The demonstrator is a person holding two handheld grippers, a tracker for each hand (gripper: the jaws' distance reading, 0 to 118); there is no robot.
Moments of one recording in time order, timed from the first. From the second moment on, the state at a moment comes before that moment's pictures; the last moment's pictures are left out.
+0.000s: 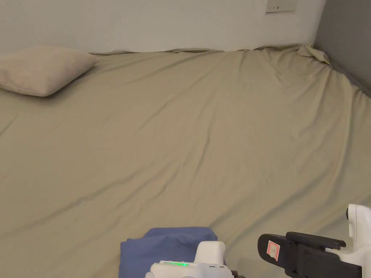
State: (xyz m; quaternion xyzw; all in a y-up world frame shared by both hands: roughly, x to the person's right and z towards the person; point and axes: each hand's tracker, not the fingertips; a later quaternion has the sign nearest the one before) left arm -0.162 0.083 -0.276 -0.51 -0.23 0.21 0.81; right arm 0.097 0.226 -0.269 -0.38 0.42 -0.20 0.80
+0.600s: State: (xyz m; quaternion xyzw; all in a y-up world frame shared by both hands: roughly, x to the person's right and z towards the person) left arm -0.383 0.110 -0.221 -0.46 -0.05 0.28 0.84; right arm 0.016 0.042 -0.371 -0.61 0.36 -0.15 0.69
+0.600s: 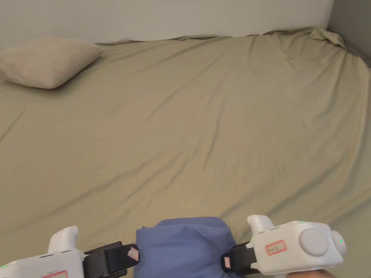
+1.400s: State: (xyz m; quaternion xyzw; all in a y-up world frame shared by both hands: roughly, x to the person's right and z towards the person) left arm -0.403 0.140 -0.227 -0.50 -0.11 0.25 0.82; right arm 0.099 0.146 -0.323 -0.38 0.47 -0.35 0.72
